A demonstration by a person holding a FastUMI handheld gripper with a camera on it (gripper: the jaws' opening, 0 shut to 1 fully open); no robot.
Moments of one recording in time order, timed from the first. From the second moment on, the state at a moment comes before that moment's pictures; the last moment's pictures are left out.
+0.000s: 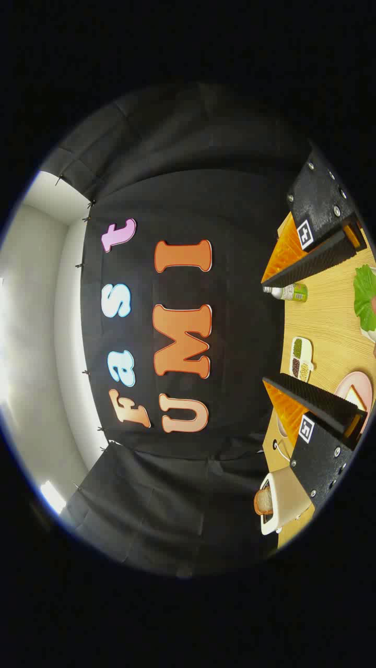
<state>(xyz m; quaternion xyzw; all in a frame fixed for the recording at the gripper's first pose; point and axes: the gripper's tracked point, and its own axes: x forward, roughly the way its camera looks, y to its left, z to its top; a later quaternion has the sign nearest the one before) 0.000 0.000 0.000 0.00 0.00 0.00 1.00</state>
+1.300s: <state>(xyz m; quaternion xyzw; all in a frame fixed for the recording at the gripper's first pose) -0.002 0.000 -0.026 0.01 0.07 0.02 1.00</state>
